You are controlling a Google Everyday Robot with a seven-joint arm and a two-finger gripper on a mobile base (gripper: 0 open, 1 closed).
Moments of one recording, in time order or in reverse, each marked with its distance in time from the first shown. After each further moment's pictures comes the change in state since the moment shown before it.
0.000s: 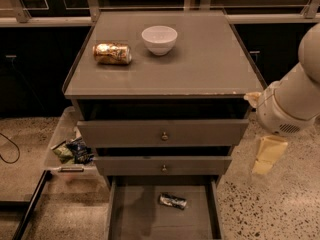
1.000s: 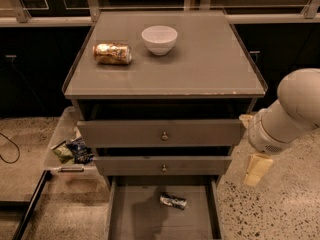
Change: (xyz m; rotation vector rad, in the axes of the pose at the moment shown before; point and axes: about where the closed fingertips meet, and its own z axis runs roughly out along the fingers) arm 0.032 0.002 0.086 -0.020 -0.001 0.038
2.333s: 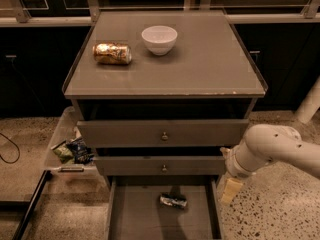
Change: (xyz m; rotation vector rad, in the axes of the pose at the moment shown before) arm 0.031 0.009 0.198 -0.108 -0.081 0.042
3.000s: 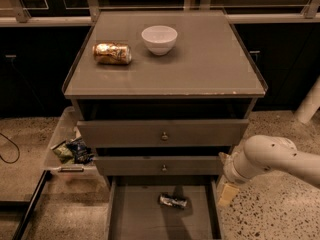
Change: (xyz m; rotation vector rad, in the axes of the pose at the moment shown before) arm 0.012 -0.002 0.039 0.026 -0.036 0.015
